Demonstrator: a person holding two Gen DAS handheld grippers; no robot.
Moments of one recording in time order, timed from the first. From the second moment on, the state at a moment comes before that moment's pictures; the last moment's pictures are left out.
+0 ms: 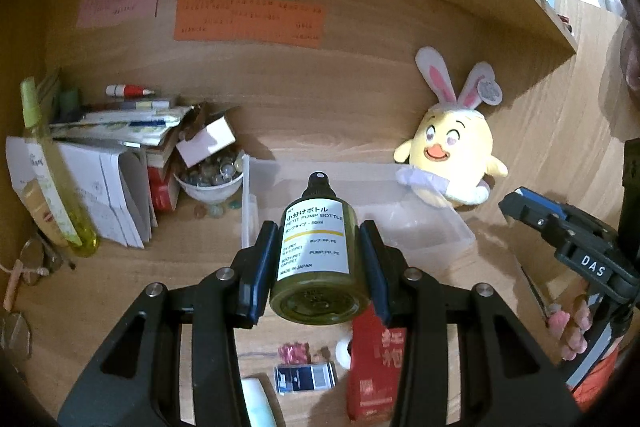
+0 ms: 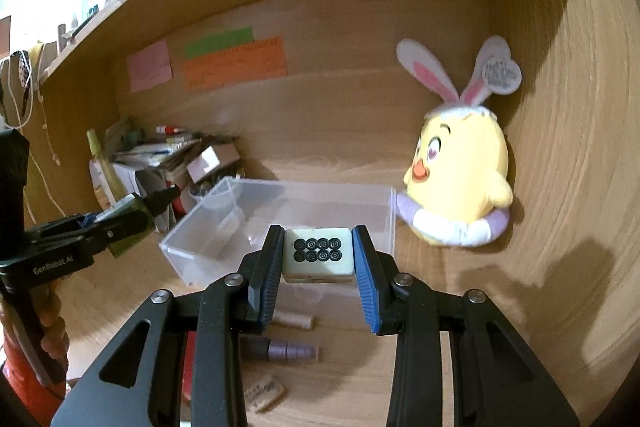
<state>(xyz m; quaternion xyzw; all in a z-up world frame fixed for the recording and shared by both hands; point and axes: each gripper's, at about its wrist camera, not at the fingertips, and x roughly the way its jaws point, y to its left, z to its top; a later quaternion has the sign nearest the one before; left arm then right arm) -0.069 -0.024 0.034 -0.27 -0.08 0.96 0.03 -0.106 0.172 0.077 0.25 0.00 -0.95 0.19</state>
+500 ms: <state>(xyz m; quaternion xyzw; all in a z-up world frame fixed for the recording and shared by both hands) -0.102 -0.013 0.054 -0.26 -0.06 0.96 0.04 -0.133 0.160 0.109 0.21 0.02 -0.96 0.19</state>
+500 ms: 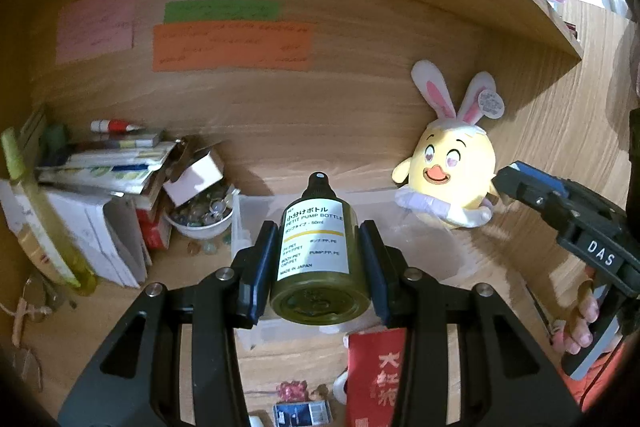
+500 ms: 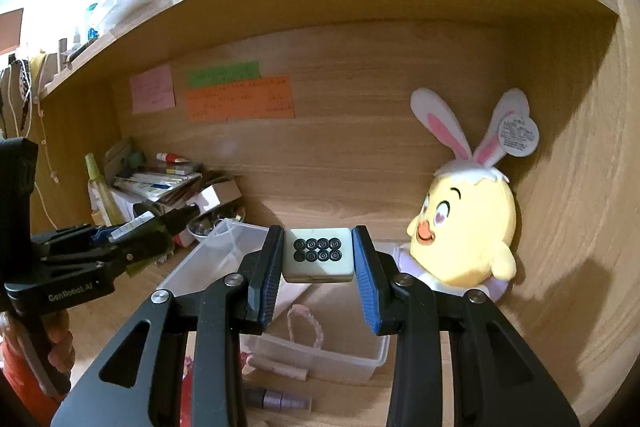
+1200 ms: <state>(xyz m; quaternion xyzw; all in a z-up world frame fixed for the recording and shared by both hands) -0.159 -0.013 0.002 -0.34 -0.05 0.94 0.02 -0.206 0.137 0.034 0.33 0.02 -0.93 0.19</state>
